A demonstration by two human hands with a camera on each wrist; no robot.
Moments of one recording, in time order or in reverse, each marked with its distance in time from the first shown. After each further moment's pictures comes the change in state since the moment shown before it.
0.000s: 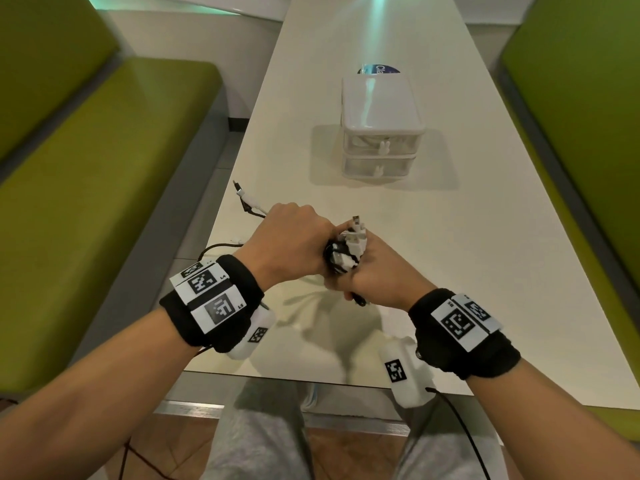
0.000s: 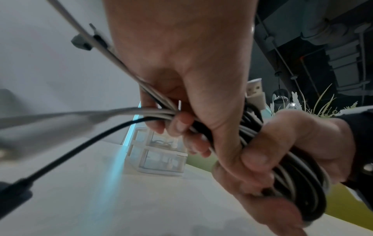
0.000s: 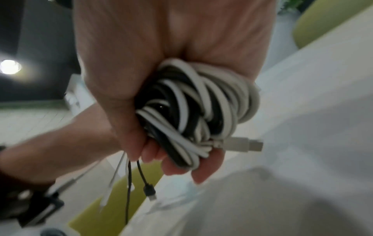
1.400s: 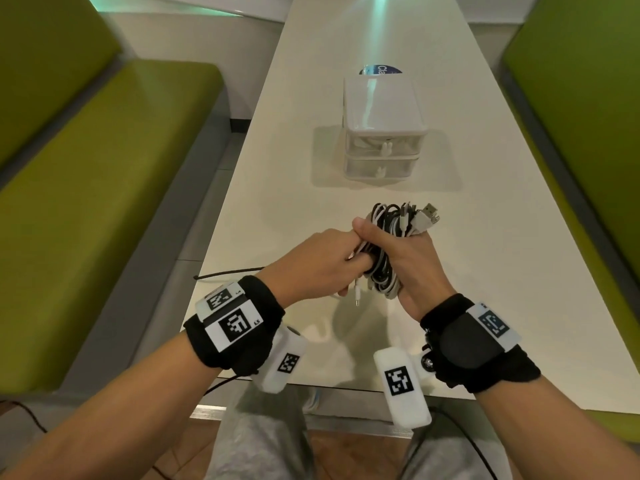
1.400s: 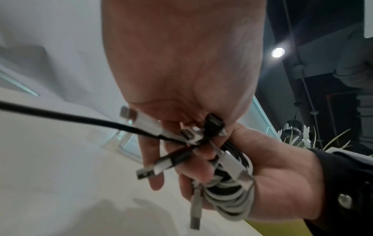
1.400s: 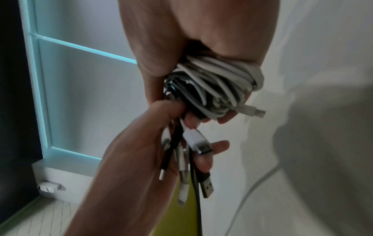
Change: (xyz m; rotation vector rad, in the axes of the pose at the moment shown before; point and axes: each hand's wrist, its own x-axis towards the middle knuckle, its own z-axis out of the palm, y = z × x) left_hand -0.002 0.029 0.005 -0.888 -0.107 -0.021; right_hand -0.007 -0.004 -0.008 0.775 0.445 0.044
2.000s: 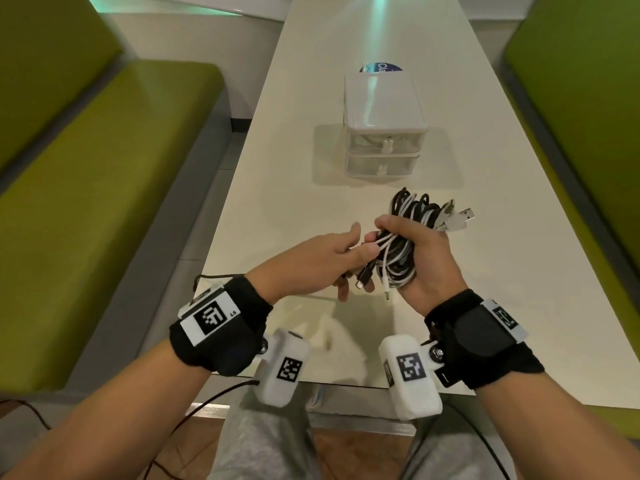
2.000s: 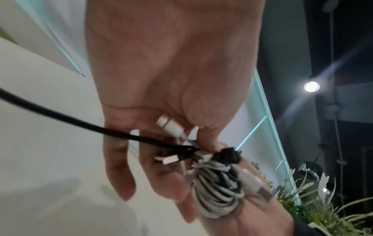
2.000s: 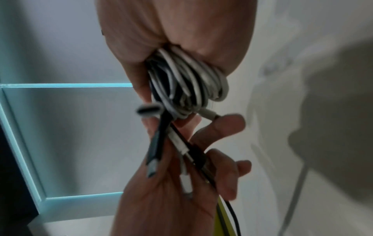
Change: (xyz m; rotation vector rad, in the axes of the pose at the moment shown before) left_hand -0.007 -0.007 -0.006 -0.419 -0.183 -0.079; right_hand 0.001 -0.004 -0.013 0.321 -0.067 0.160
